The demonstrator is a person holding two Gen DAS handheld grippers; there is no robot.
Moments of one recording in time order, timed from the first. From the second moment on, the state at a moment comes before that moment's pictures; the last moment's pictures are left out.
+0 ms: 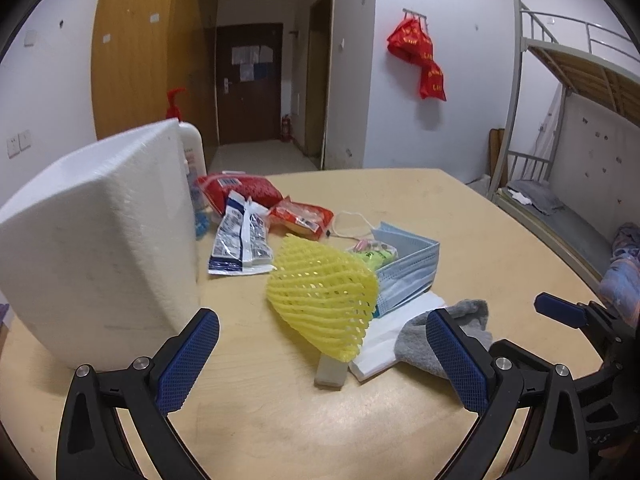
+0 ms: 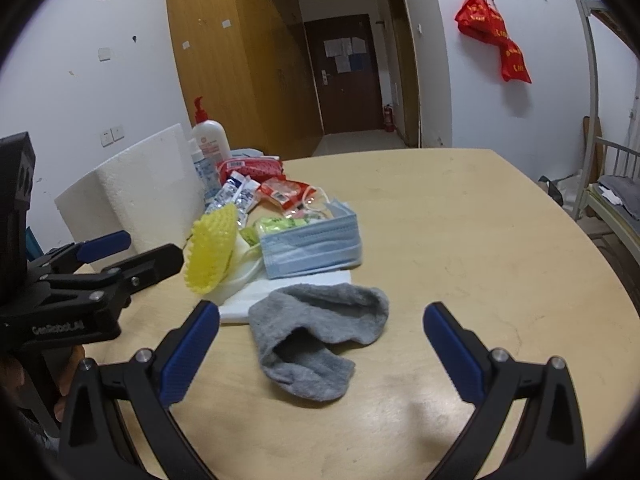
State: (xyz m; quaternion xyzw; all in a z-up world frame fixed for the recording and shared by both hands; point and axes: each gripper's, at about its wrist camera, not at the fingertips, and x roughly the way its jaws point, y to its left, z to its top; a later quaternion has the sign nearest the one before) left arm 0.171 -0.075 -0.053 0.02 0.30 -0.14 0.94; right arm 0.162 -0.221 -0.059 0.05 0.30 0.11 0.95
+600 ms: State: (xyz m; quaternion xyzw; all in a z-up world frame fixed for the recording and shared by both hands) left arm 0.209 -0.082 -0.084 0.01 0.38 -0.12 0.92; right arm 0.187 -0.227 -0.075 0.05 0.33 0.12 0.94
